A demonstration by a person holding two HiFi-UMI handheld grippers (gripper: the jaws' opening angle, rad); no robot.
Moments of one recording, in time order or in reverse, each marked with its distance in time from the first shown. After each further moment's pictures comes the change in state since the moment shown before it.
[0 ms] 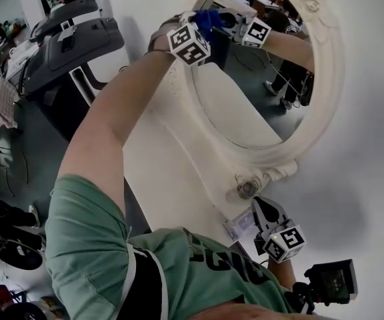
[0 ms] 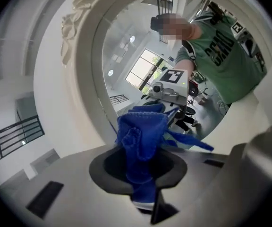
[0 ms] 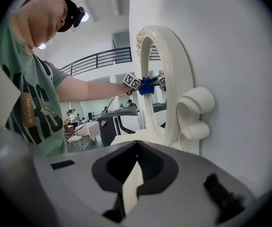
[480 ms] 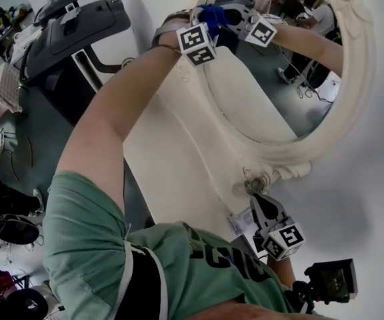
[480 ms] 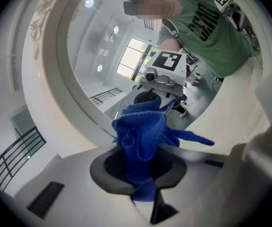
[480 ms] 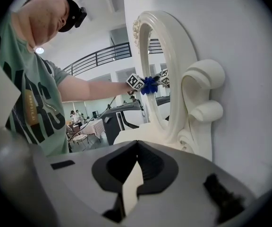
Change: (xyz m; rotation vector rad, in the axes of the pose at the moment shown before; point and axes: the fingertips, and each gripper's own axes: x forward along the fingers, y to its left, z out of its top) left arm 0.022 -0.046 -0.045 0.180 0.105 0.004; right arm 0.031 -0.006 -0.028 0.047 0.057 0.064
